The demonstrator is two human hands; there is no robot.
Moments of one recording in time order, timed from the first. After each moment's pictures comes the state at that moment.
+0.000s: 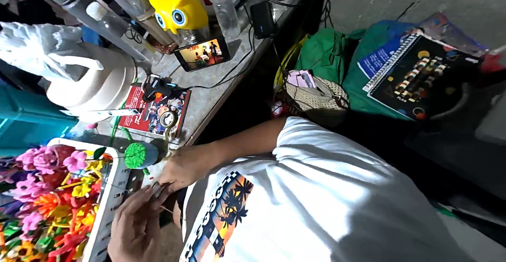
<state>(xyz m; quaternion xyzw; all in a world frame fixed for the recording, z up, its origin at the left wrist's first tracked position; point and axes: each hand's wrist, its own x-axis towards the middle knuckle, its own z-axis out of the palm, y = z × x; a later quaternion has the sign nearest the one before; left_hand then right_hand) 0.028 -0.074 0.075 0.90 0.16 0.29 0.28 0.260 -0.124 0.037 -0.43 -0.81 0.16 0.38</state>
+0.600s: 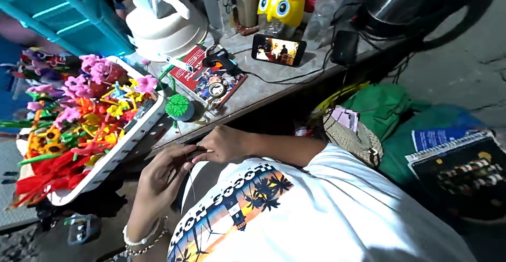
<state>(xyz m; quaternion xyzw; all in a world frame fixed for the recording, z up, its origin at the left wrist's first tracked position) 0.019 -0.080 0.073 0.83 0.17 0.29 0.44 0.248 -0.121 0.025 -0.38 -0.82 0.18 0.39</state>
